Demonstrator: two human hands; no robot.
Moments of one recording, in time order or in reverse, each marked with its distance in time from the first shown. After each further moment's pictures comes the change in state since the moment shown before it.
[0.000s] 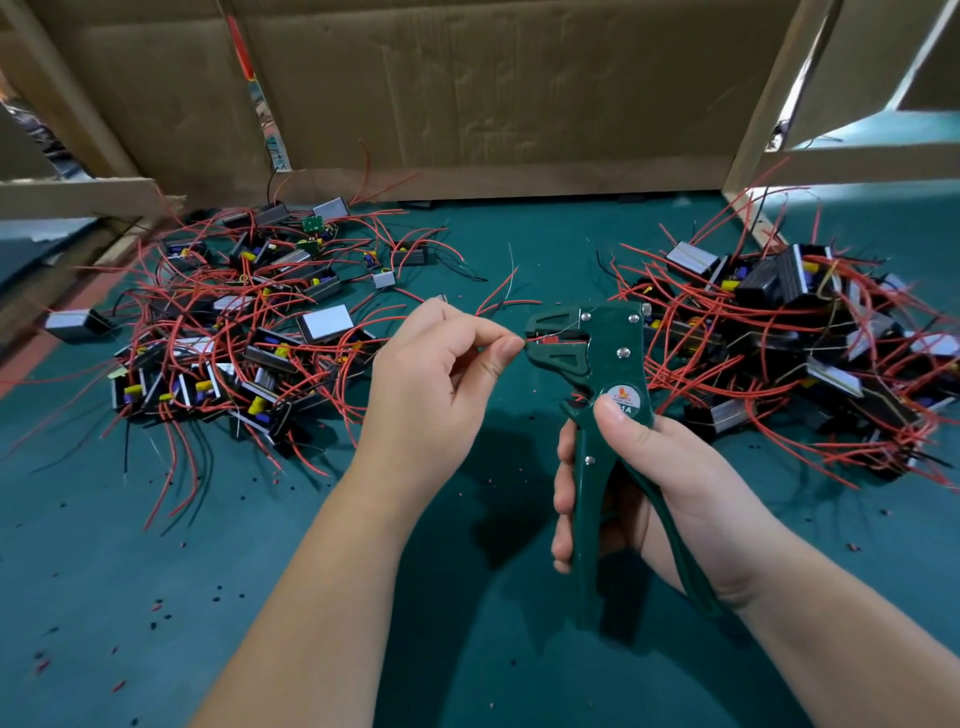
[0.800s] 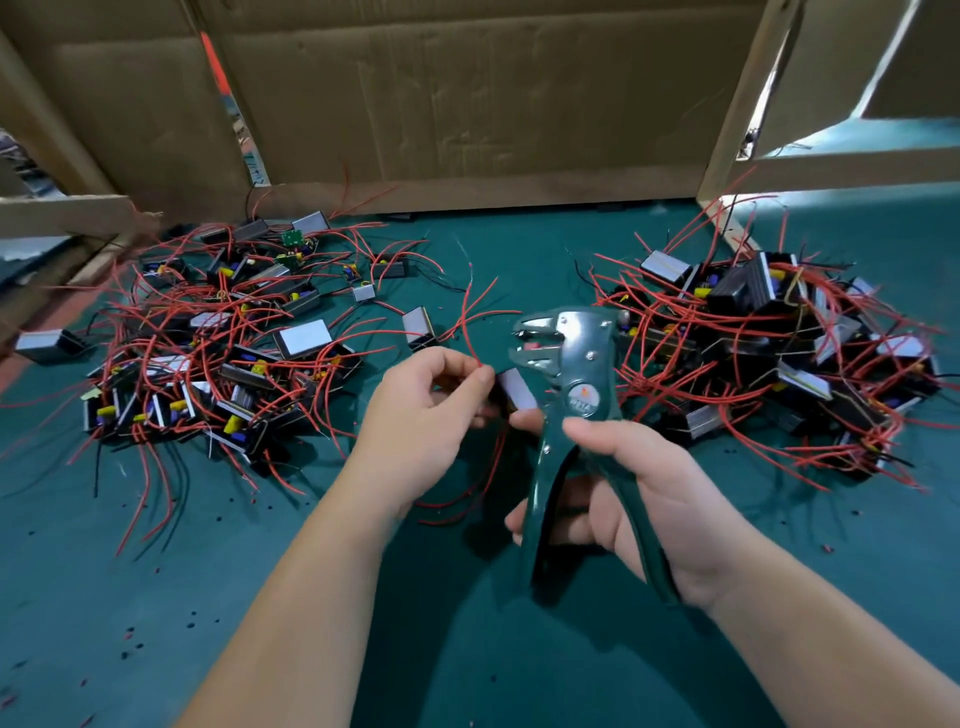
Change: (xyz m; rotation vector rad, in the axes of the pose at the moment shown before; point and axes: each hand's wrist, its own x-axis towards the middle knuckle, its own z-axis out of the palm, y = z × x) left_hand -0.002 -0.007 0.012 -0.337 -0.191 -0.586; right_hand 0.009 0.003 -0.003 0.048 0.059 0.000
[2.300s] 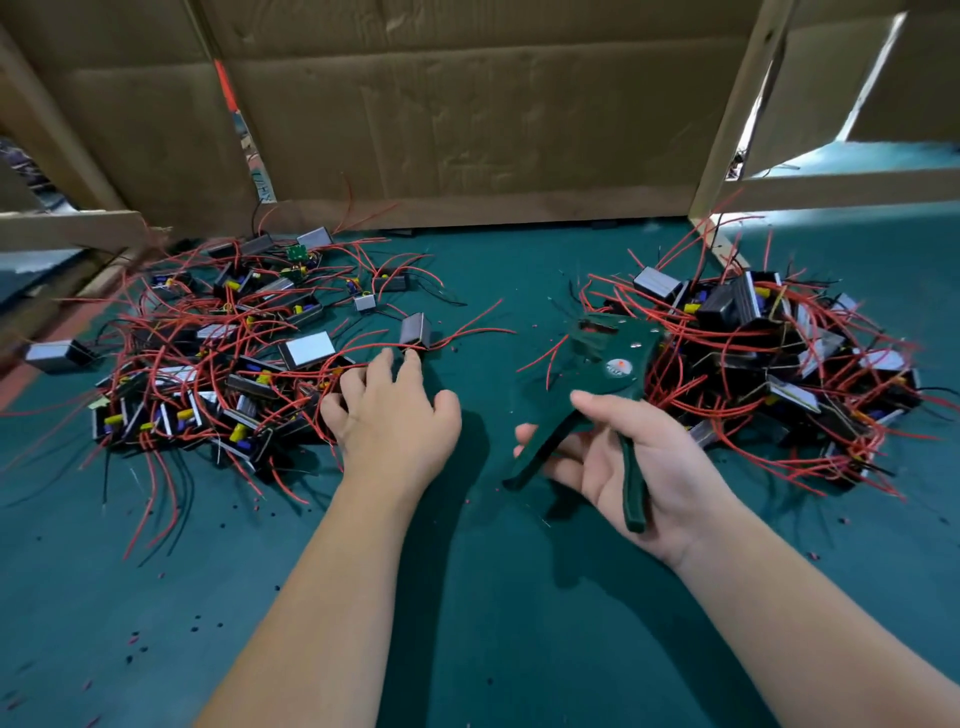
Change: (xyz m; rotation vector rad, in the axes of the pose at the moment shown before) left_hand 0.029 -0.033 -0.003 1.059 0.229 -0.104; right_hand 0.023 -0.010 -0.009 0.314 0.044 -0.113
